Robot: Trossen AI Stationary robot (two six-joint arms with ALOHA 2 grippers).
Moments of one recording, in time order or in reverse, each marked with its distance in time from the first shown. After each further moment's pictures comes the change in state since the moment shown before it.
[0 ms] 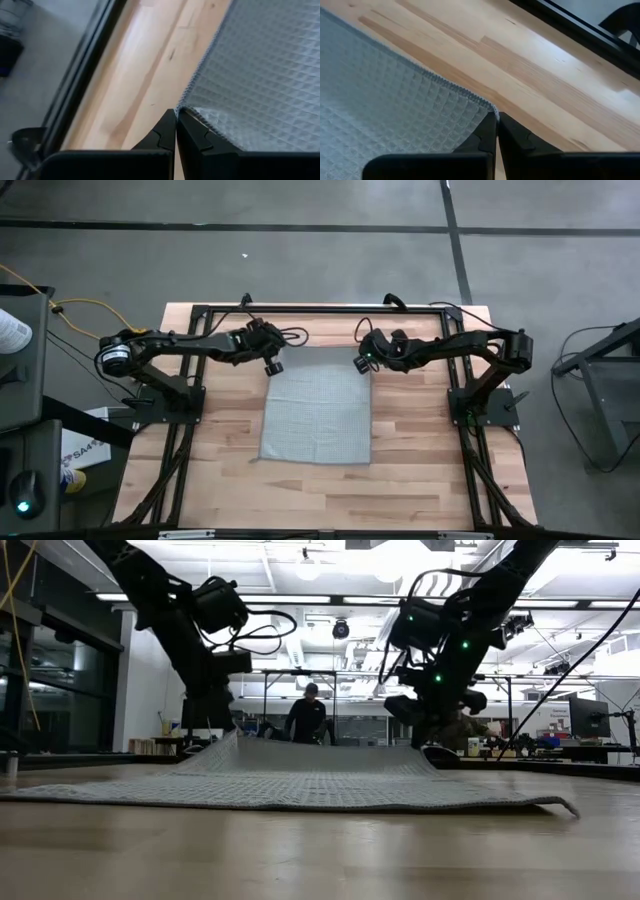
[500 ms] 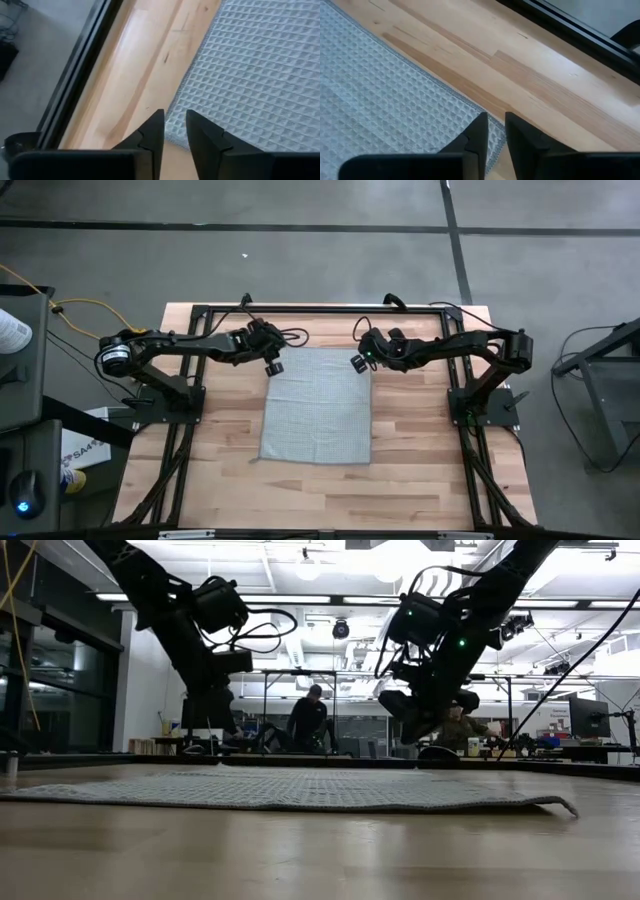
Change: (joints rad) left arm -0.002 0.000 0.000 0.007 -0.005 0.007; right arm 0.000 0.000 0.000 0.066 -0.027 -0.033
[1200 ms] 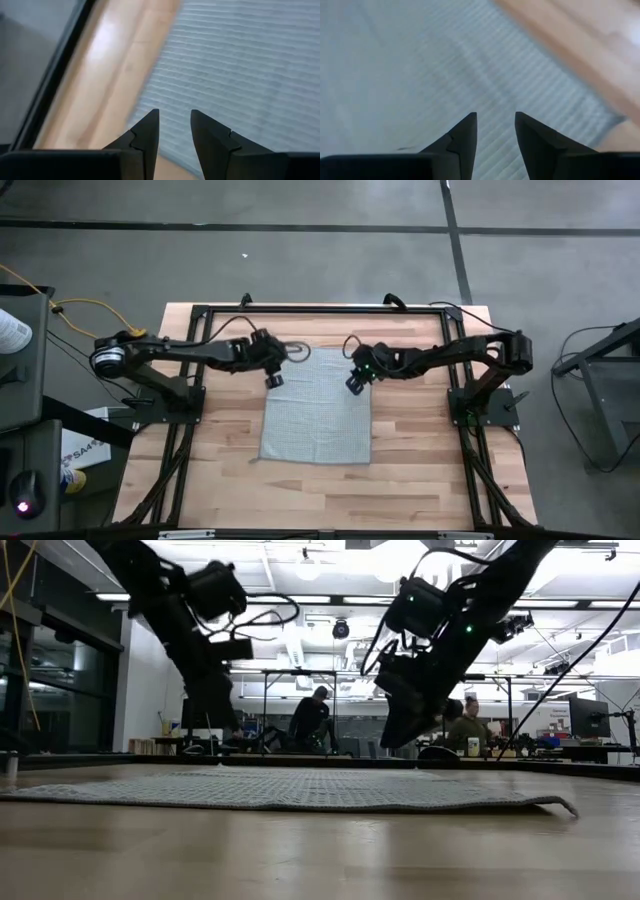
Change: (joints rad) left arm -0.137 -0.056 0.000 -0.080 0.041 -0.075; right arm 0.123 0.000 0.000 0.039 -0.279 -0.045
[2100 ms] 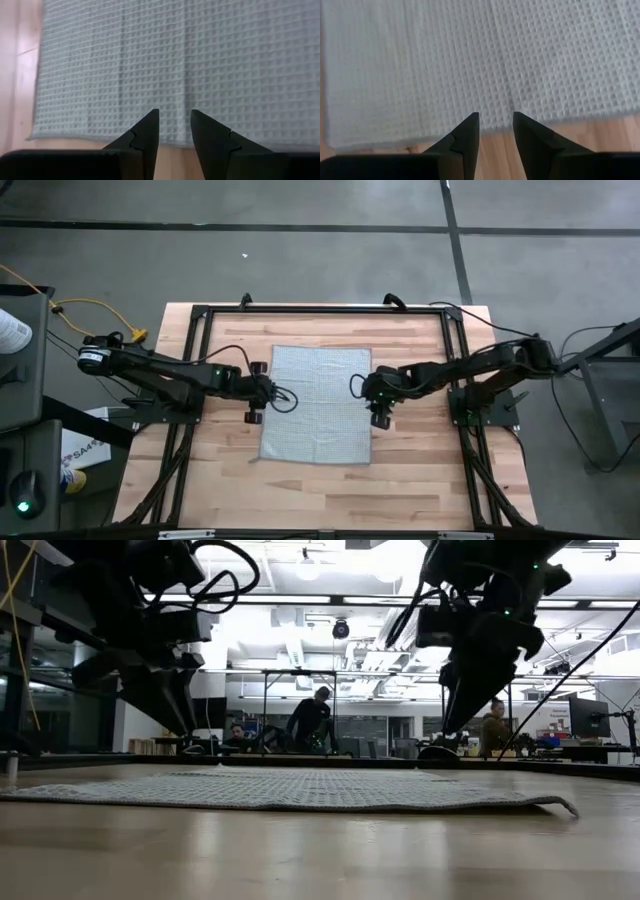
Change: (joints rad) left arm -0.329 -0.136 -0.108 -0.135 0.080 0.007; right arm 0.243 -0.177 -0.001 -0.338 -0.192 -0.185
